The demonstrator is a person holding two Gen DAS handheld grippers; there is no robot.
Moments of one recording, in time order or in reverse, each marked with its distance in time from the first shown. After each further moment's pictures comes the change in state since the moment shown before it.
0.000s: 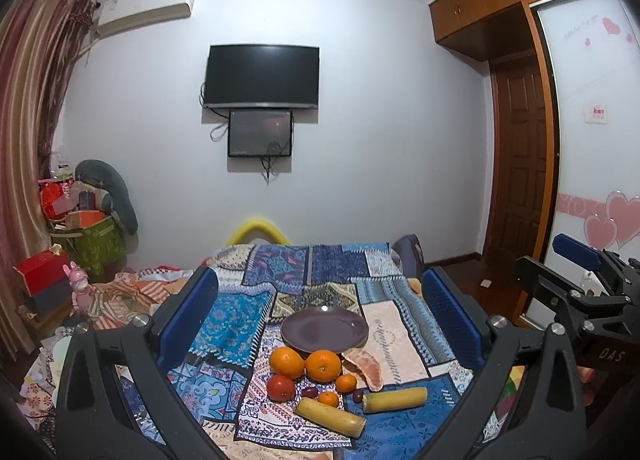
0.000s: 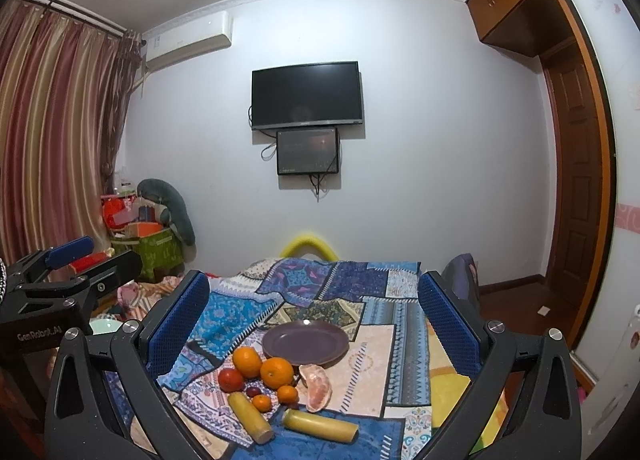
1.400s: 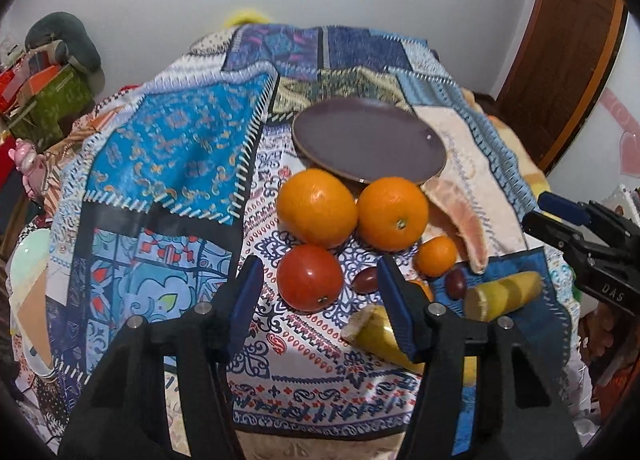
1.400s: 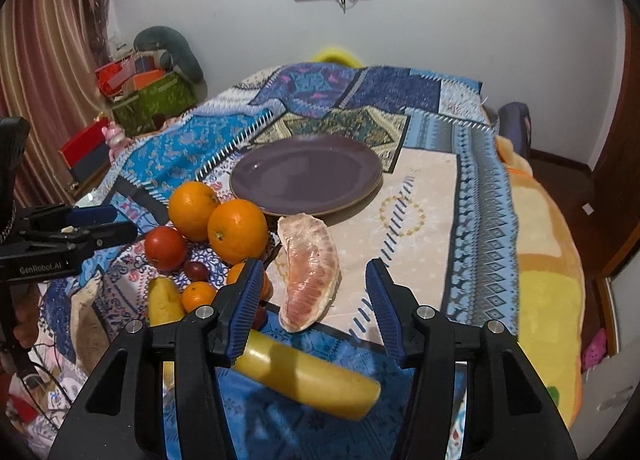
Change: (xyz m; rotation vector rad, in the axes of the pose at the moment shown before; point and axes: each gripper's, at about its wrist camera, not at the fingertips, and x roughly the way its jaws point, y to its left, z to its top) left arm 0.231 0.067 -0.155 -0.039 0.754 -0.038; right arm 0.193 -0.039 -0.133 0.007 0.658 0.153
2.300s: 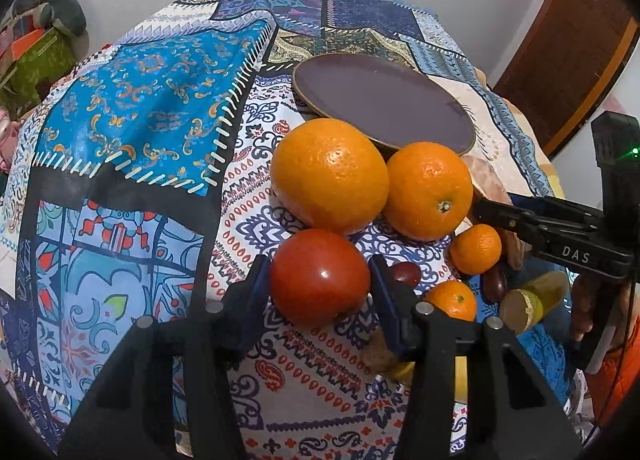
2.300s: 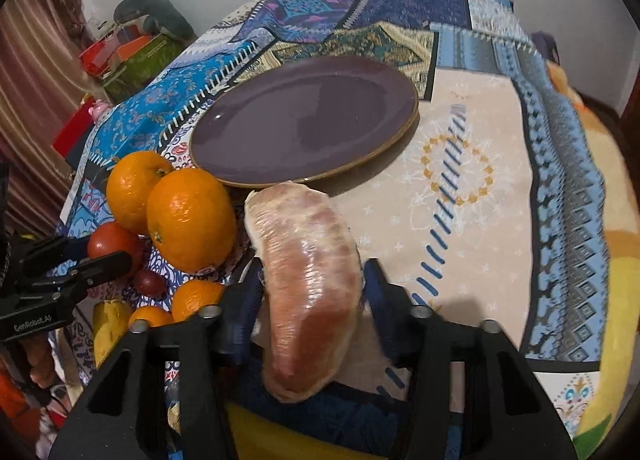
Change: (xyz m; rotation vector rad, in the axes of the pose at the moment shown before) left arm 0.058 0.018 -0.005 -0.051 0.094 -0.076; right arm 0.096 -0.016 0.006 0.104 0.234 0.103
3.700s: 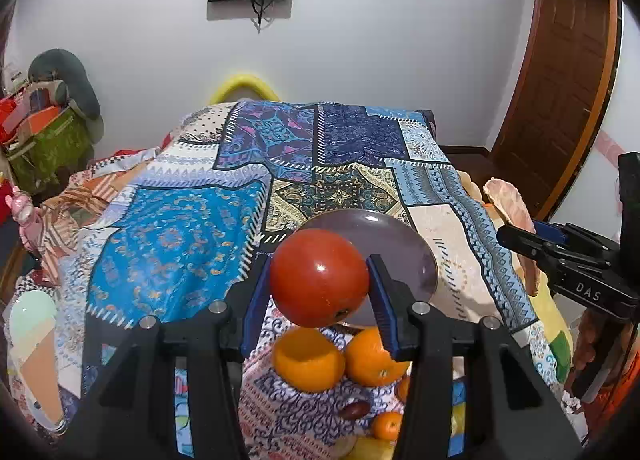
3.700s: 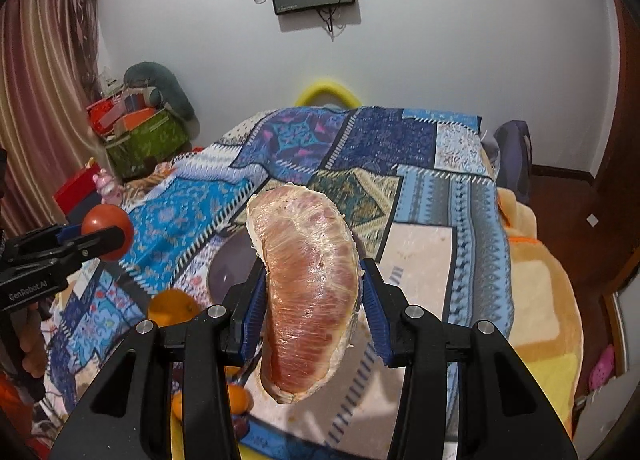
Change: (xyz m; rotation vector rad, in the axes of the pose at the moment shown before) left arm -0.079 -0.032 0.095 0.058 -0.303 0.049; right arm -0.098 0.005 0.063 -0.061 -0.338 -0.088
